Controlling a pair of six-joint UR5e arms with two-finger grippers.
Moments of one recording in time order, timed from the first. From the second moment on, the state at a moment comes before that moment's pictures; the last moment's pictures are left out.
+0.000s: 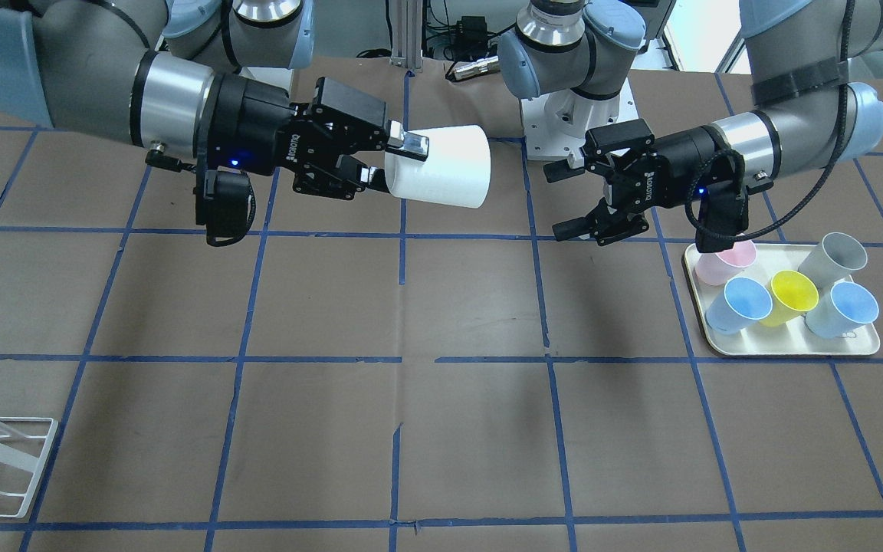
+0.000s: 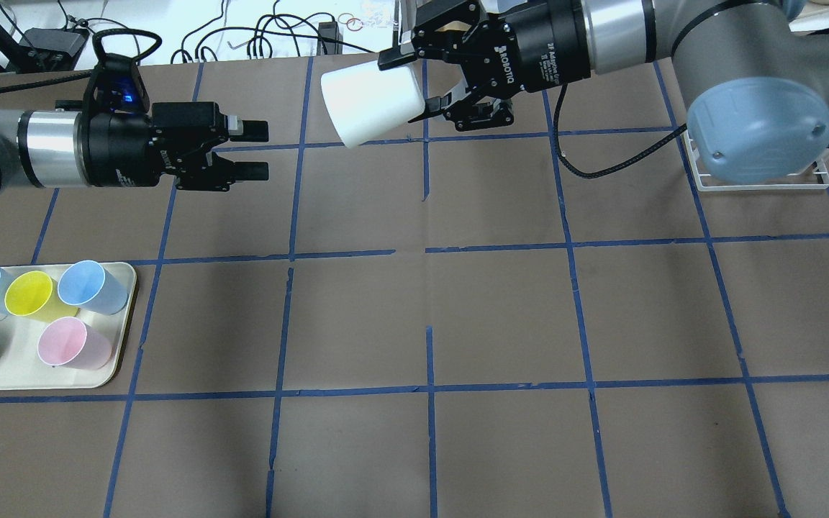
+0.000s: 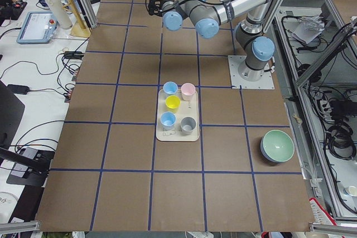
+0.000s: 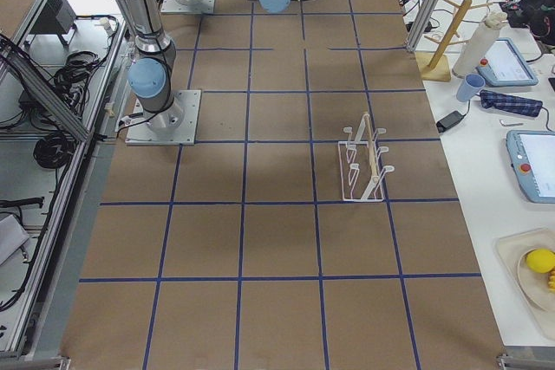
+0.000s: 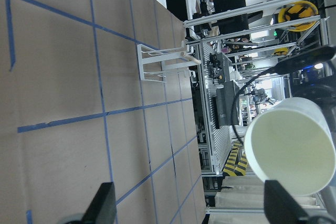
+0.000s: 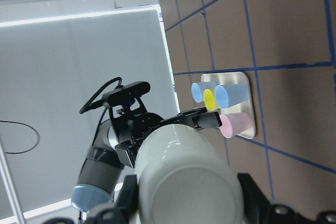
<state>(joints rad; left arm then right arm) -1.22 -1.57 -1.84 -1.90 0.33 0.80 1.54 -1.47 1.73 -1.82 -0.23 0.17</state>
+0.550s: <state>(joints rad) -1.33 -1.55 -1.70 -1.95 0.15 0.60 1.52 -1.43 1.83 -1.82 -0.03 0.05</state>
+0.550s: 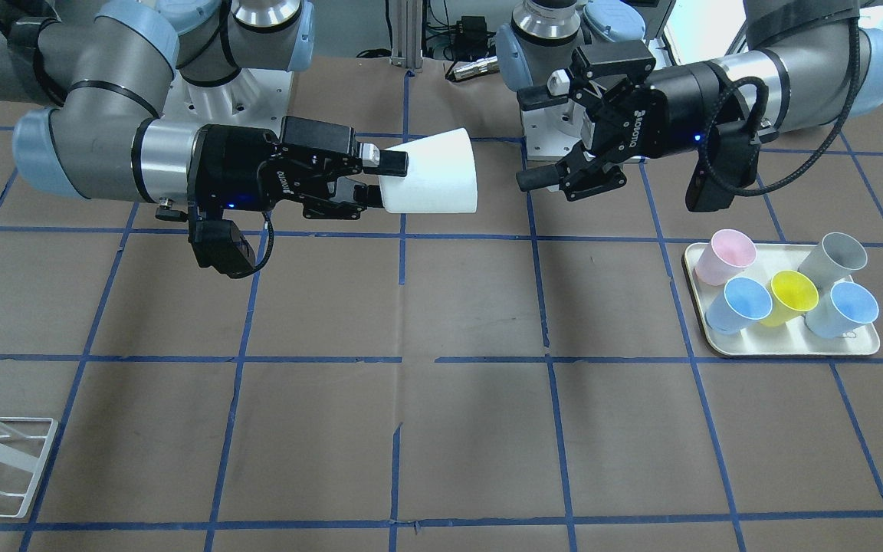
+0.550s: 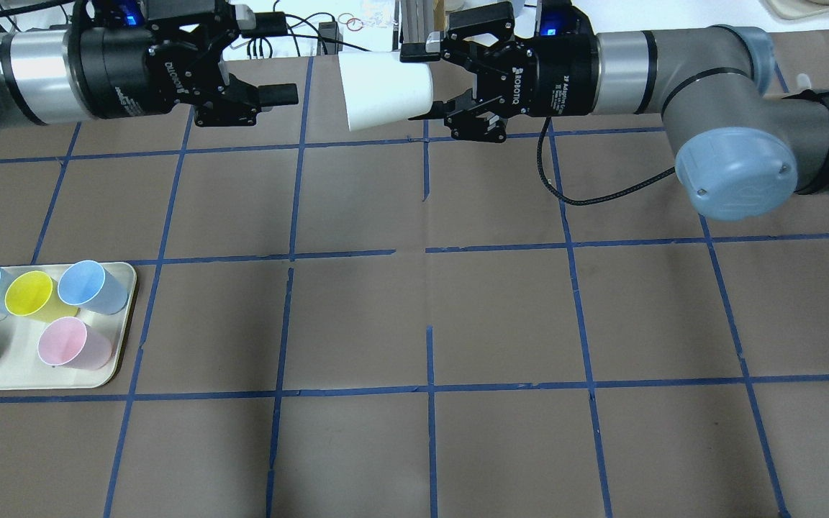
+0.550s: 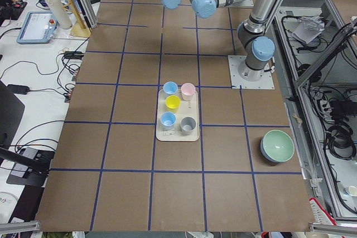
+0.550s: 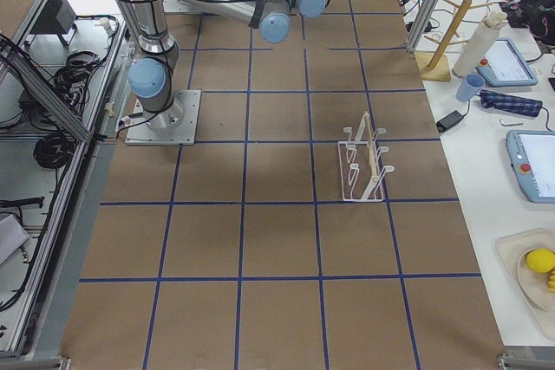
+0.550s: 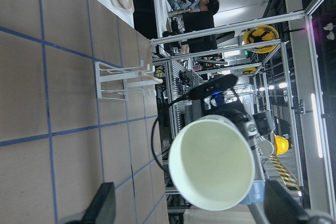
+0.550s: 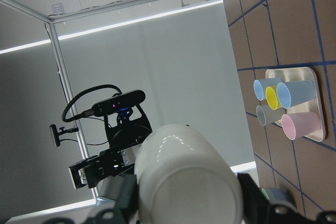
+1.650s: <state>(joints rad) -1.38 -1.57 -1.68 -1.96 0.13 0.51 1.56 -1.44 1.82 -1.82 -0.01 0.09</state>
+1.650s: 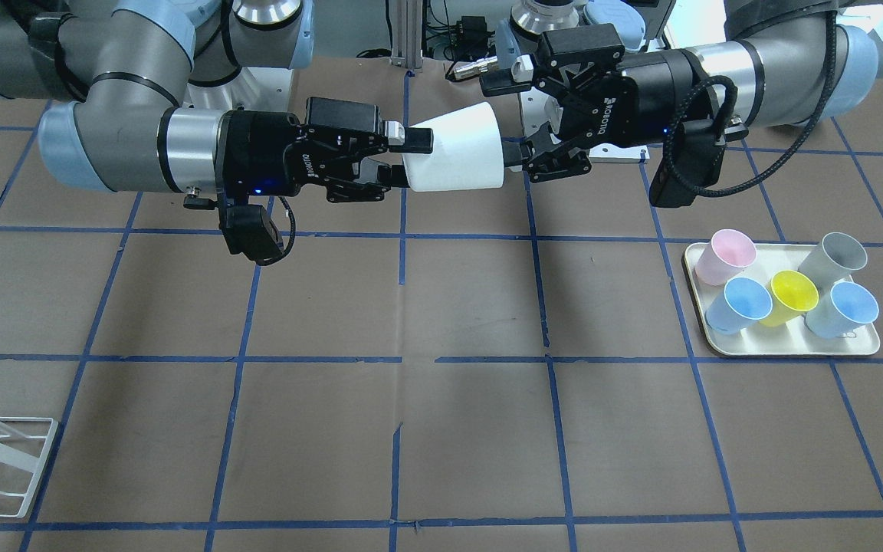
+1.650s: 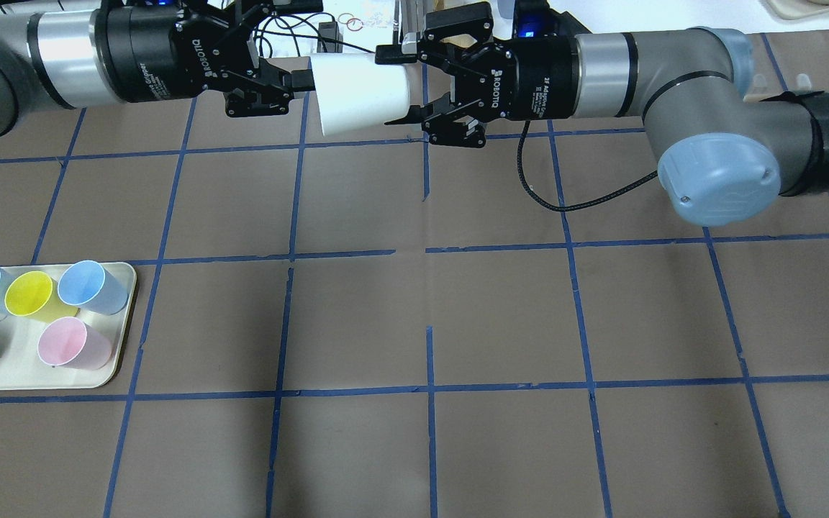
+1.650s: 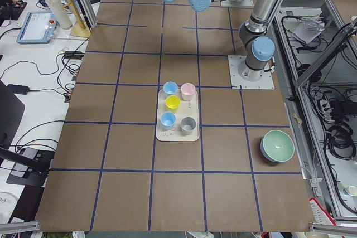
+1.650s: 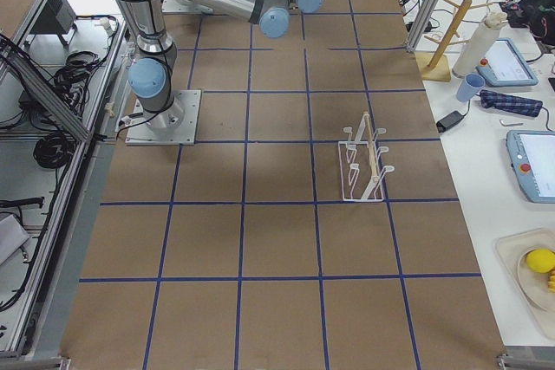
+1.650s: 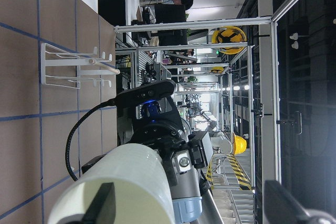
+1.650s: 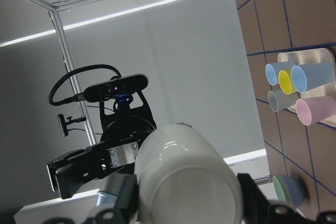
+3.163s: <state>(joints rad) -1.38 -1.57 -1.70 -1.95 0.19 0.50 1.54 -1.43 1.81 -1.82 -0.01 0.16</state>
